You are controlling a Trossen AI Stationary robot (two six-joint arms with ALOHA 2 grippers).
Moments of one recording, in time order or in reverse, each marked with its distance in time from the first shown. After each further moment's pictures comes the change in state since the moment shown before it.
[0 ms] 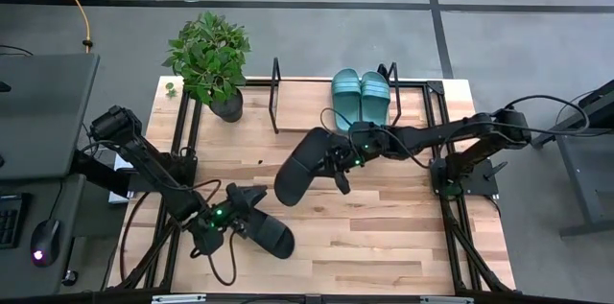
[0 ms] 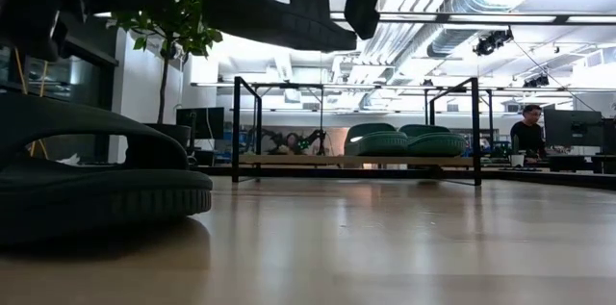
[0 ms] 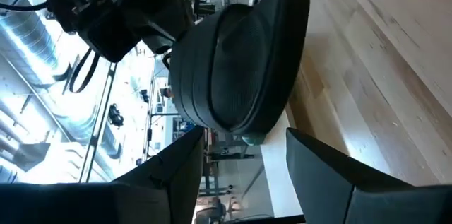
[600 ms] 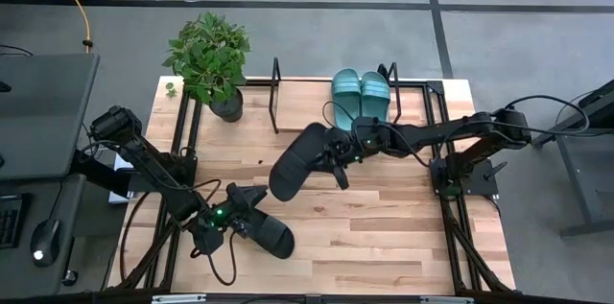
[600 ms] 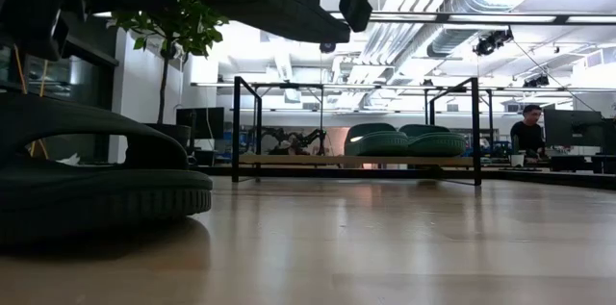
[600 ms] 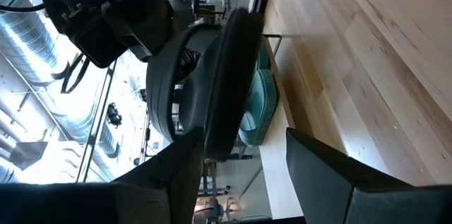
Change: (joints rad) left arm 0.001 0.000 0.000 0.016 0.004 0.001; right arm -0.026 0.000 0.000 0.094 -0.013 0.015
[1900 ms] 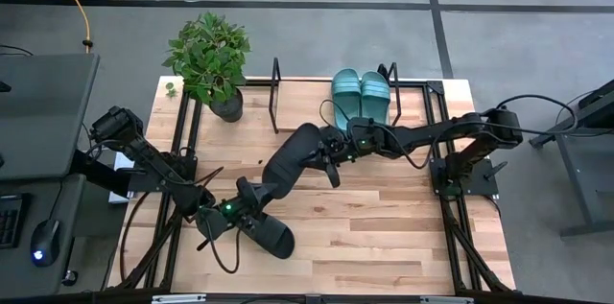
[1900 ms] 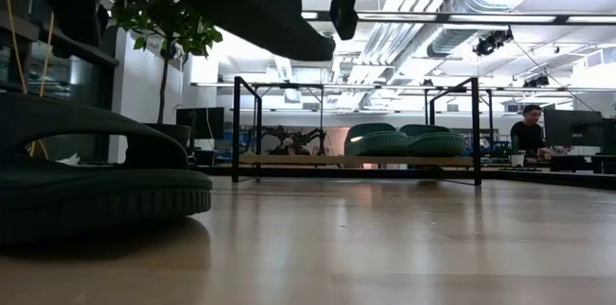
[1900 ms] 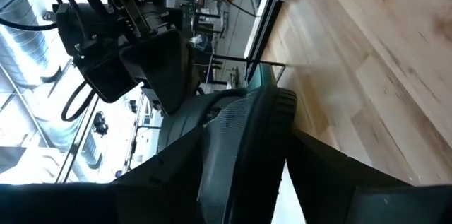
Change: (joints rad) left arm 0.105 0.011 0.000 0.273 0.154 0.172; right arm 0.000 0.072 0.000 0.125 0.040 0.004
